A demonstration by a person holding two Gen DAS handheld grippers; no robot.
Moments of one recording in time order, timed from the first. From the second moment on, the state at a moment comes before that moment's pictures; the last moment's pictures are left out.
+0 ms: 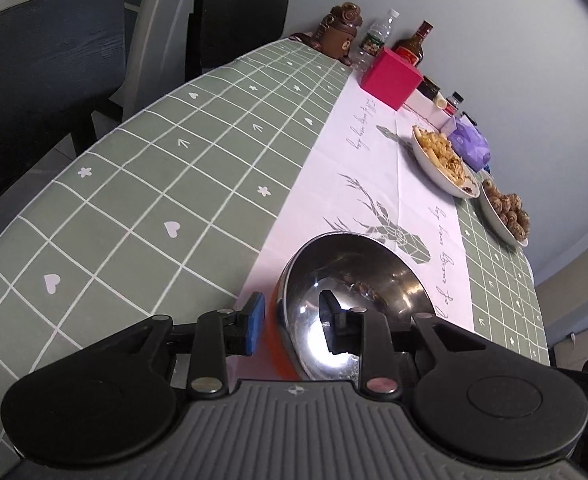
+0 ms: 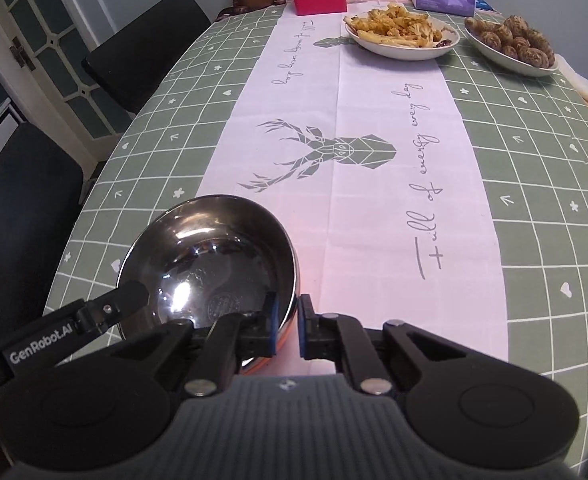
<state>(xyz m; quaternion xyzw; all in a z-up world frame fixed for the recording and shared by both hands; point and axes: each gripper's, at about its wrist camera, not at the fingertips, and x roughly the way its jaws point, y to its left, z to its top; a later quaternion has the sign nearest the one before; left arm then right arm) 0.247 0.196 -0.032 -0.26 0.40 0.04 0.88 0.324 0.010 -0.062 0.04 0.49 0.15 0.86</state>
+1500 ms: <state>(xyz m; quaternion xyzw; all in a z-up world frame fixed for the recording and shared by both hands) 0.178 0.104 0.040 -0.14 0.44 0.03 0.88 0.228 -0.070 0.005 0.04 0.49 0.15 0.86</state>
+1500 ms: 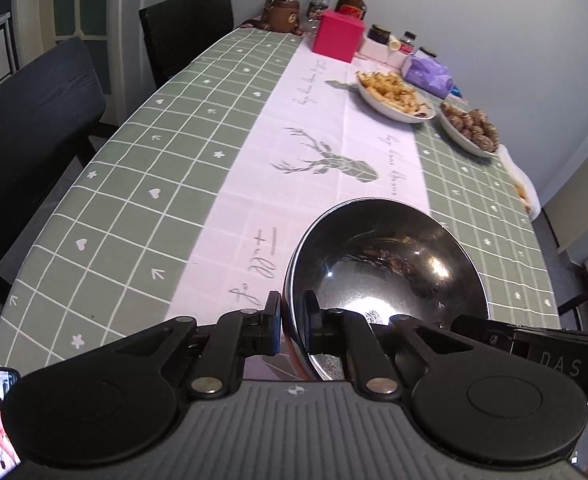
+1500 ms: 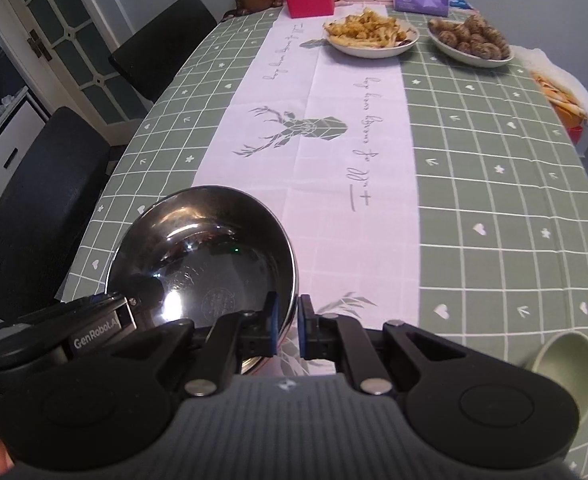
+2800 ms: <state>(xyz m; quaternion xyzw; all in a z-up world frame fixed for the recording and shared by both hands) 0.105 -0.069 0.022 -0.07 0.56 -0.08 0.82 0.115 -0.279 -0.041 0.16 0.50 0.11 0.84</state>
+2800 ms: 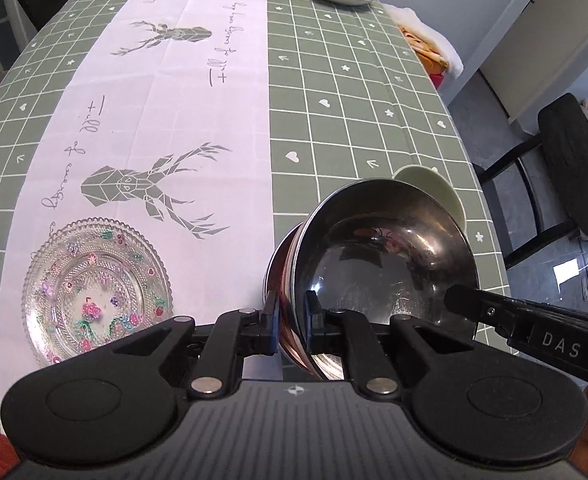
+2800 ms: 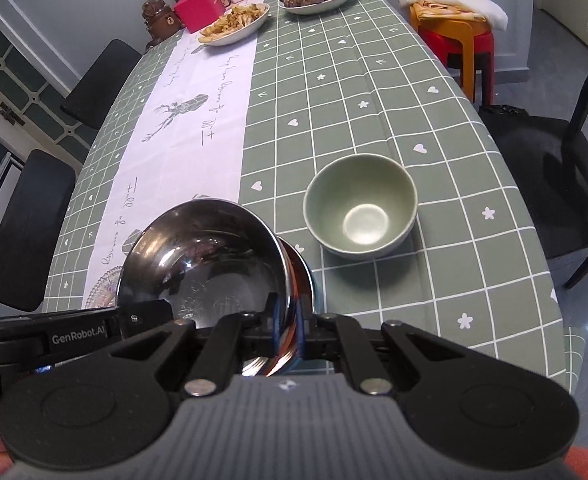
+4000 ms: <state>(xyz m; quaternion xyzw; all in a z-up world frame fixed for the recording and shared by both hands) 0.124 -0.062 0.037 -0.07 0.55 -0.09 0.83 0.124 -0.296 -0.049 0.18 0.51 0.12 0.83</state>
